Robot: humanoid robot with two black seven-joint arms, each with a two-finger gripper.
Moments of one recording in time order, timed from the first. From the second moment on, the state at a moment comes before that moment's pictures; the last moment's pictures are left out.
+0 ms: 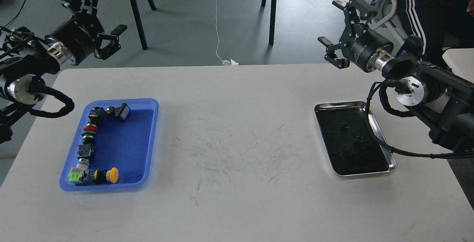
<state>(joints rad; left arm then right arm) -1.04 0.67 -0.16 -0.82 -0.11 -0.41 -0.38 0.98 -0.50 0.36 0.91 0.01 0.21 0.22</state>
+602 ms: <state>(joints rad) -1.04 0.68 -0.17 -0.85 -0.12 -0.41 -0.38 0.98 -0.50 0.40 0.90 0.02 0.17 0.21</state>
